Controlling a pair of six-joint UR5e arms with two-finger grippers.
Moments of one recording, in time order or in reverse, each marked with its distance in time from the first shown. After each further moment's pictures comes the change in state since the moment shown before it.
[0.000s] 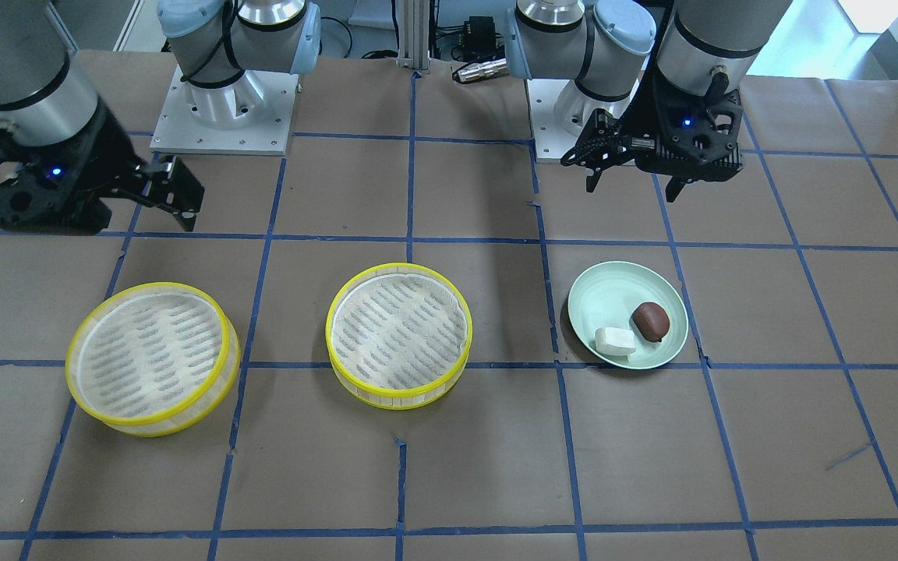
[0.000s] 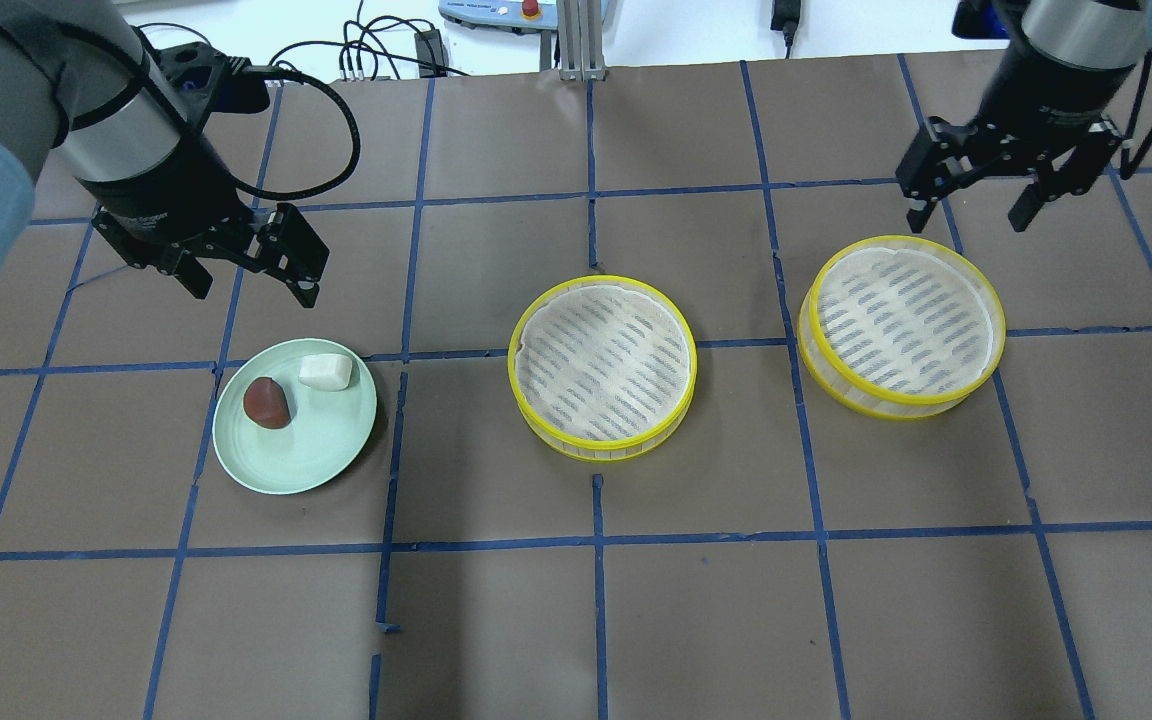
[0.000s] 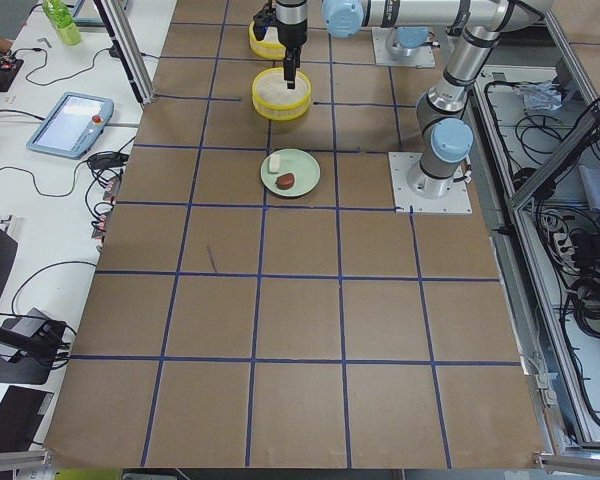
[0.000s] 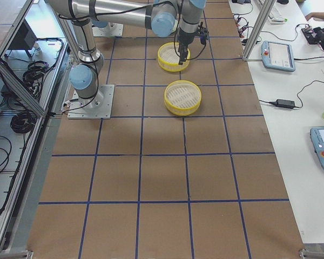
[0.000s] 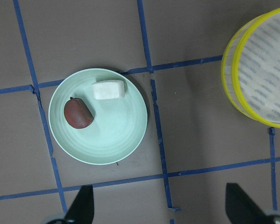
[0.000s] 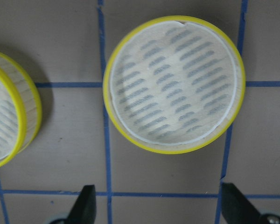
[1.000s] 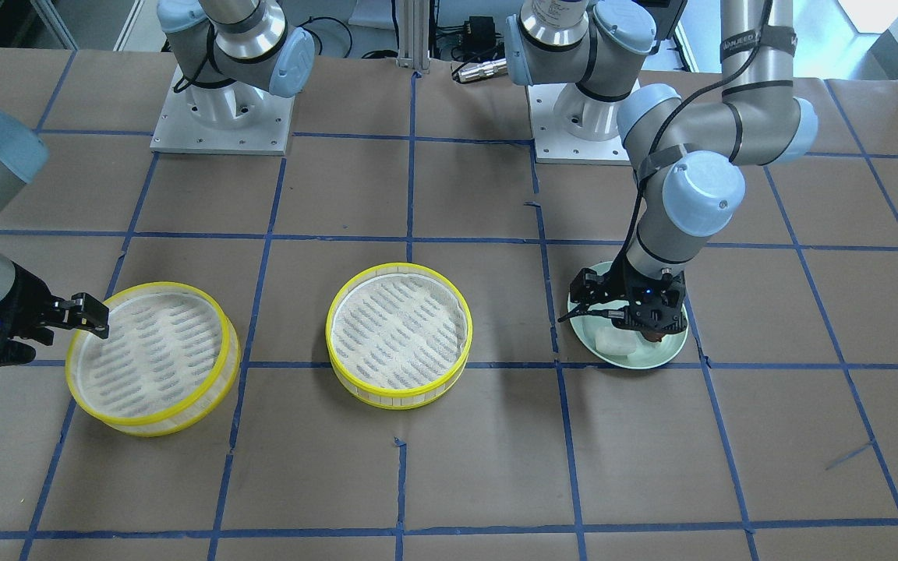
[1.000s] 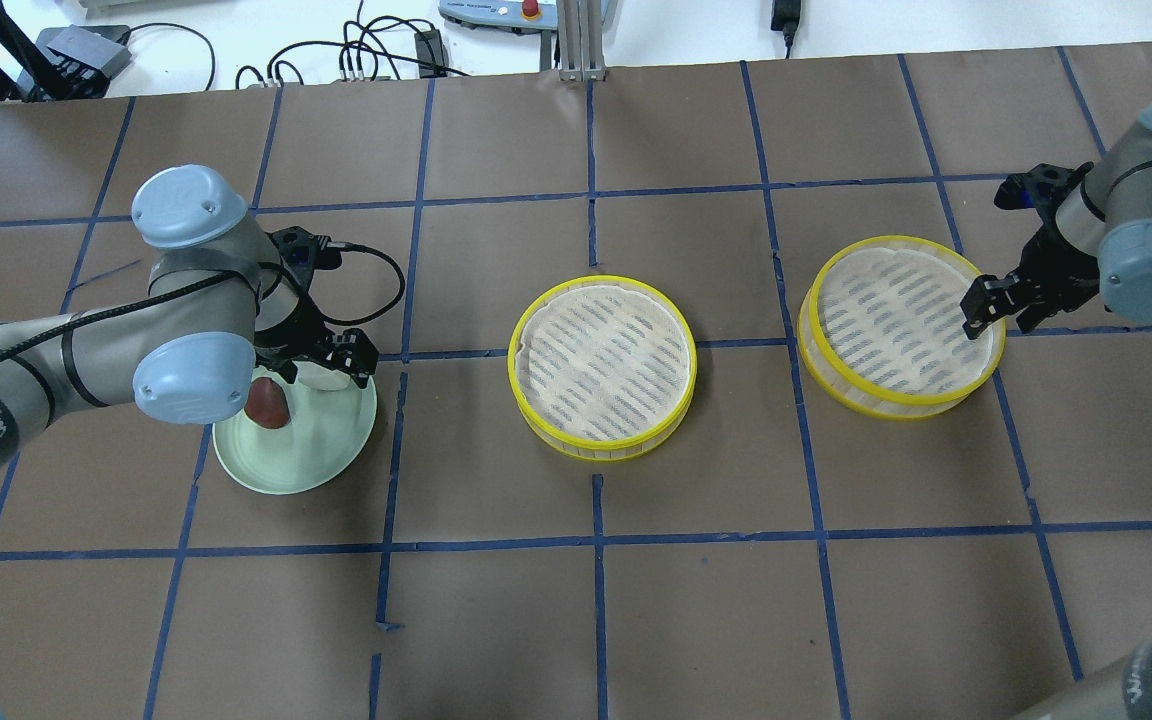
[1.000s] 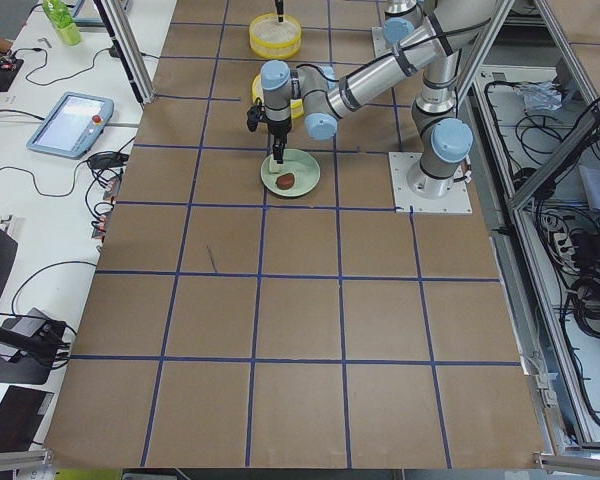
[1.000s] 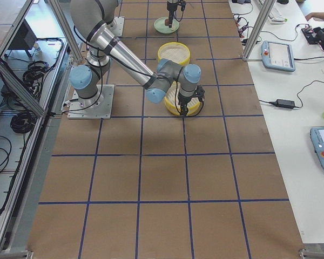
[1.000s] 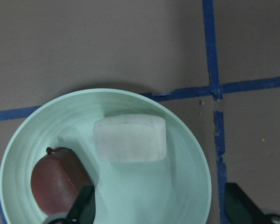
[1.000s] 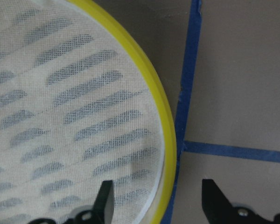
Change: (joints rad) left arm 0.071 -0.311 -0.357 0.675 0.003 0.038; right arm -0.194 0.192 0.355 -0.620 0.004 -0.284
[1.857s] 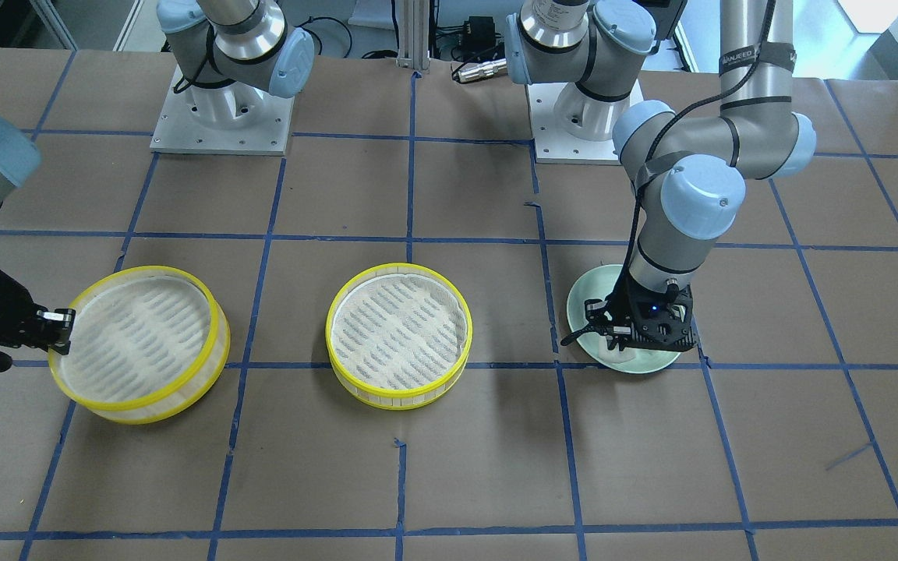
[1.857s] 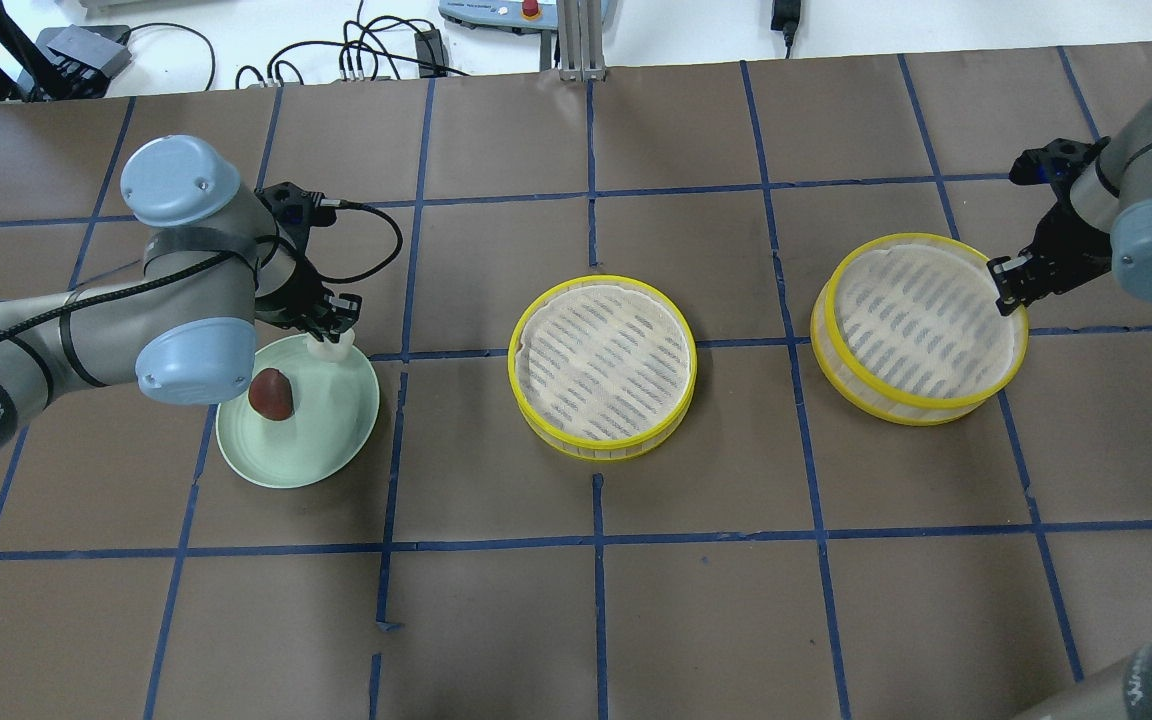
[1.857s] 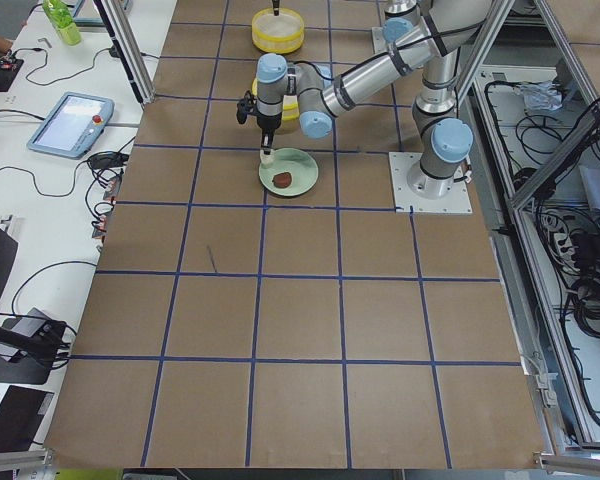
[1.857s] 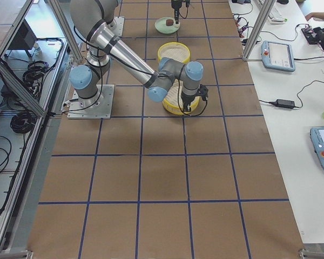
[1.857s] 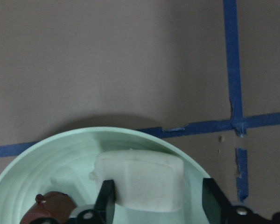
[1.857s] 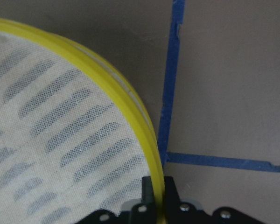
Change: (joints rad) left arm -0.037 0.045 0.054 0.053 -0.001 -0.054; right arm -0.001 -0.025 -0.082 0.049 -0.006 0.030
